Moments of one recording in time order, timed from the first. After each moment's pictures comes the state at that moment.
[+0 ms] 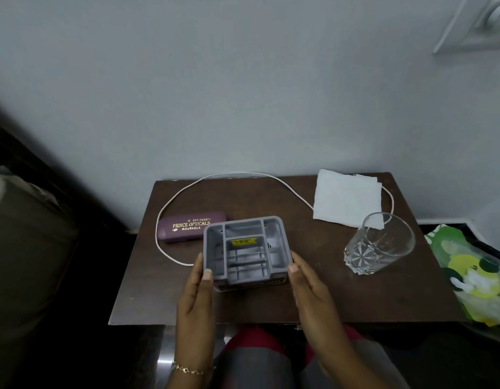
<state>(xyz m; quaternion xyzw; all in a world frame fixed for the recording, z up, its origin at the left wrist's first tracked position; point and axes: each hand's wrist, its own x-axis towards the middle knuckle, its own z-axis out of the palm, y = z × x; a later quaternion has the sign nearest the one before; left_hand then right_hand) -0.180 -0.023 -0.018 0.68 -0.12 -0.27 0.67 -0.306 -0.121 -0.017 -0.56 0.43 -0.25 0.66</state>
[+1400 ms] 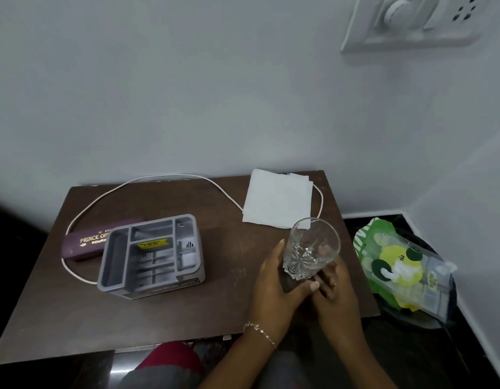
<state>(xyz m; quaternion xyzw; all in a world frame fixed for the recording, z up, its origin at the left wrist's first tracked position) -0.331 -0.177 -0.062 0.66 -0.35 -0.39 0.54 -0.439 -0.220 -0.066 -0.56 0.50 -0.35 0.56</state>
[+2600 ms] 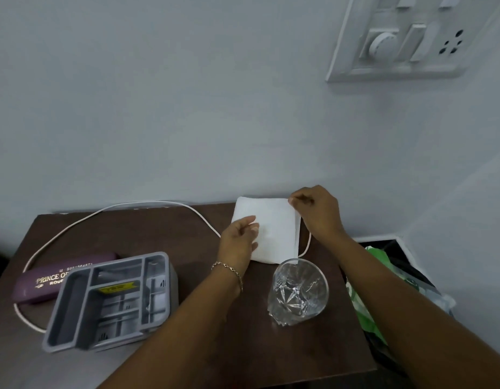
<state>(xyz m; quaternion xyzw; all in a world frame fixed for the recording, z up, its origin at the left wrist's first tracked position) -0.251 -0.296 -0.034 0.63 -0.13 -0.46 0.61 -0.364 -0.426 -0.030 -0.76 0.49 -0.28 0.31</state>
